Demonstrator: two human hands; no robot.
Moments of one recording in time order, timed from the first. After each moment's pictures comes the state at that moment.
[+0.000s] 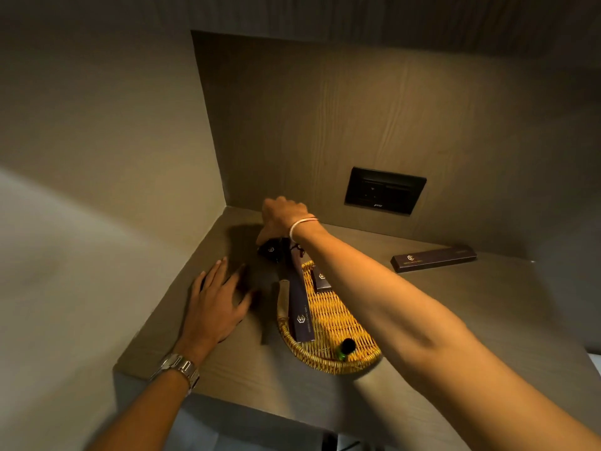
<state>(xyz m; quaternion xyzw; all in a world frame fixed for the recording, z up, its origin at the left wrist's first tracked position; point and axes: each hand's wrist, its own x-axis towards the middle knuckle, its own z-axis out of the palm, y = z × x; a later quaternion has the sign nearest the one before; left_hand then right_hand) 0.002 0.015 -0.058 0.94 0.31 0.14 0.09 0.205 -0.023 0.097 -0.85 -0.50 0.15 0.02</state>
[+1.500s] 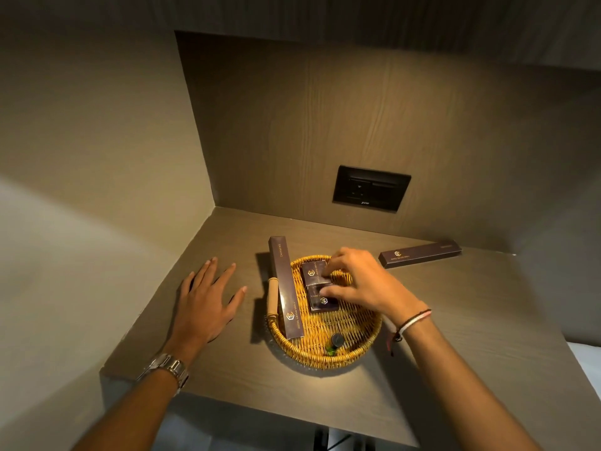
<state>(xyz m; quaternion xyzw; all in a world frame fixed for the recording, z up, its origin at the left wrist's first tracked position) 0.007 0.016 -0.060 0.94 0.31 0.13 0.10 0.217 -0.229 0.055 -0.83 -0.51 0.15 0.18</state>
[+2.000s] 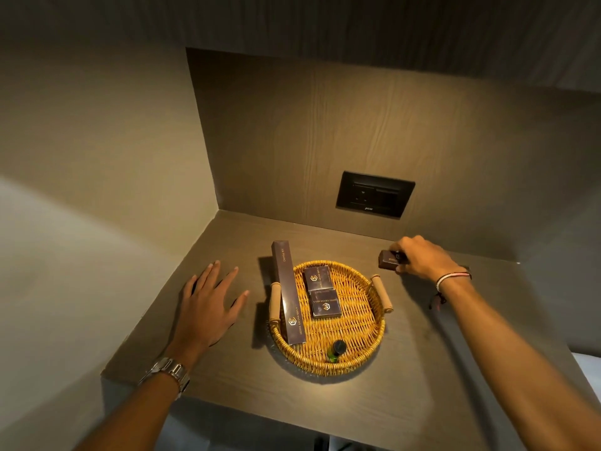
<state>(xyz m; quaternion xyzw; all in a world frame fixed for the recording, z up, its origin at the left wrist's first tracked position) 0.005 0.016 -0.059 0.94 0.31 0.14 0.09 0.335 -0.257 0.057 -0.92 -0.36 0.12 -0.04</state>
